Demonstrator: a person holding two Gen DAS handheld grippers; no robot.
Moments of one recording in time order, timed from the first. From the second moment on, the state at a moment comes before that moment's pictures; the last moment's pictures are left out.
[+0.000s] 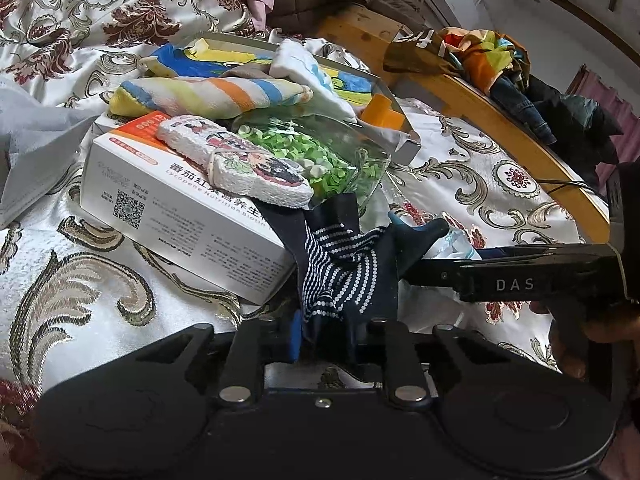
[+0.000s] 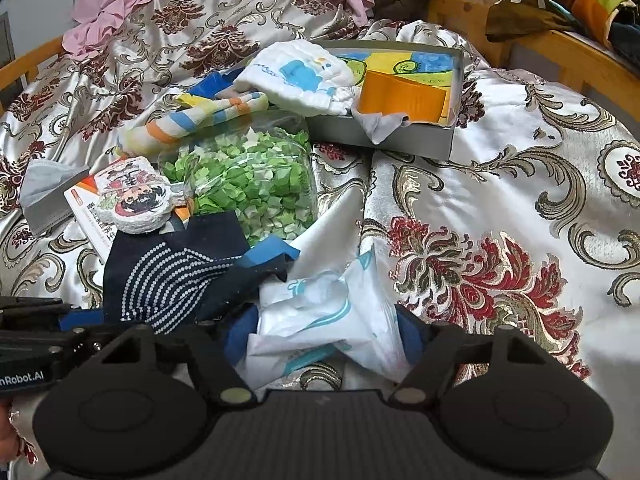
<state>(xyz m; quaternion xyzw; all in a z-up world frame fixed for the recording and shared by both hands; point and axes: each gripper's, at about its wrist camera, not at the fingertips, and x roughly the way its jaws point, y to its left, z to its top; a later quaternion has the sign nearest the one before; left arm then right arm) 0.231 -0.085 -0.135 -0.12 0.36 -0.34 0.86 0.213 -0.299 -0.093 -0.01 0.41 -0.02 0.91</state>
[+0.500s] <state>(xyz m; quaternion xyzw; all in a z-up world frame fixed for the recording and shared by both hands) 0.228 -0.091 -0.136 -0.11 0.37 -0.35 0.86 0.210 -0.291 -0.092 -0.04 0.40 -0.02 0.91</state>
